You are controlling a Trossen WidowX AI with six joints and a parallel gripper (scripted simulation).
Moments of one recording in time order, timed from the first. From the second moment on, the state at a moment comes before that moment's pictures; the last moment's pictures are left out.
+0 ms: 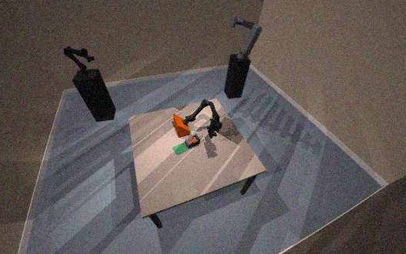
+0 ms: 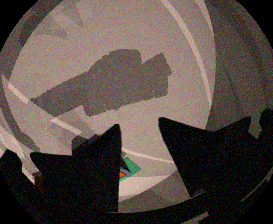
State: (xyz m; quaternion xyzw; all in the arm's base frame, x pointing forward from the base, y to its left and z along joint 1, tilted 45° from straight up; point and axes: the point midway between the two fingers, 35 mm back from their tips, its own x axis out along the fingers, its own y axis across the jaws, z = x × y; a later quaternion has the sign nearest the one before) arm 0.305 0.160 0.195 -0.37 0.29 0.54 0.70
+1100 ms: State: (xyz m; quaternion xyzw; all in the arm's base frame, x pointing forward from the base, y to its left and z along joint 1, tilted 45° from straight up) arm 0.224 0.100 0.063 0.14 0.64 0.40 0.64
